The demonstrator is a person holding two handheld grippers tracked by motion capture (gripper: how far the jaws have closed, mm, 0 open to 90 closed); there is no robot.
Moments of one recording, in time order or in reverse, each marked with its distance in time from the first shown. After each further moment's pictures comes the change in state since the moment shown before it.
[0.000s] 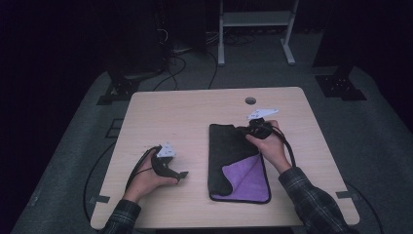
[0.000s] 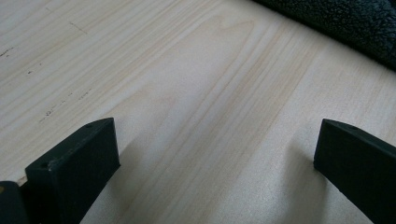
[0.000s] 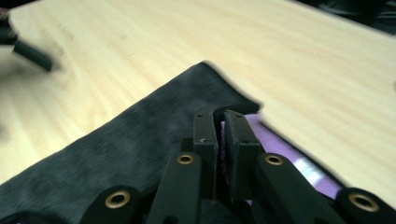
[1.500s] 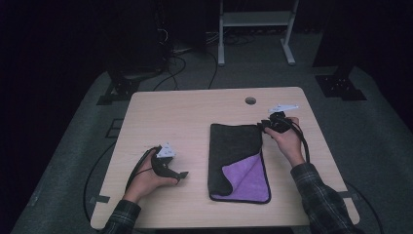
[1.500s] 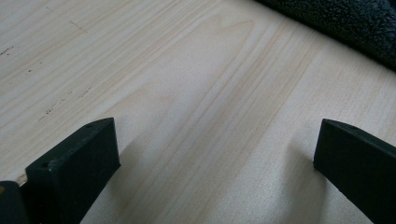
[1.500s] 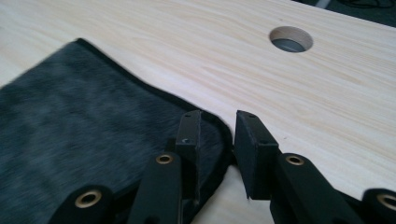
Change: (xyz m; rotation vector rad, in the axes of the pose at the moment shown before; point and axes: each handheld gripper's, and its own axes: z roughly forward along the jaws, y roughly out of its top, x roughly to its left) left arm -0.001 0.000 -0.001 0.001 0.003 -0.003; right arm -0.061 -0.026 -0.017 0.042 -0.184 0.117
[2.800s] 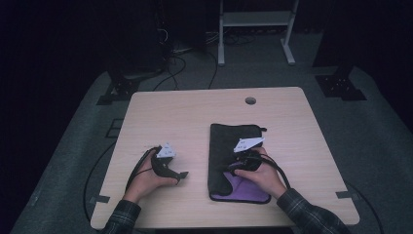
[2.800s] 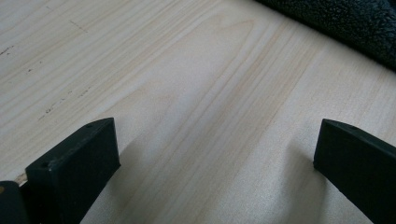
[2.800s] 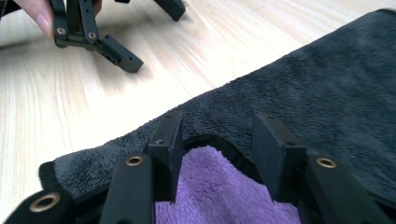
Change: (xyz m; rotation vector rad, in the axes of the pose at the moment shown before) left arm 0.000 0.000 0.000 0.003 0.001 -0.001; right arm 0.145 -0.037 -0.008 0.039 0.436 -0.206
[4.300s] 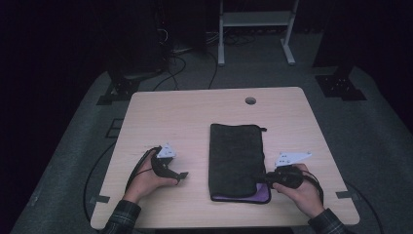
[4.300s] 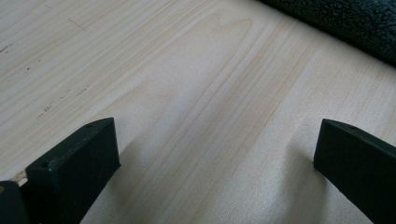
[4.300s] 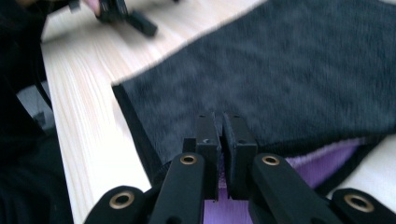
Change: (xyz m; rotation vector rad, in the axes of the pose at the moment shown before) left arm -0.001 0.000 0.000 0.000 0.001 -0.006; right arm 0.009 -0.061 -0.099 -0.026 -0.013 0.109
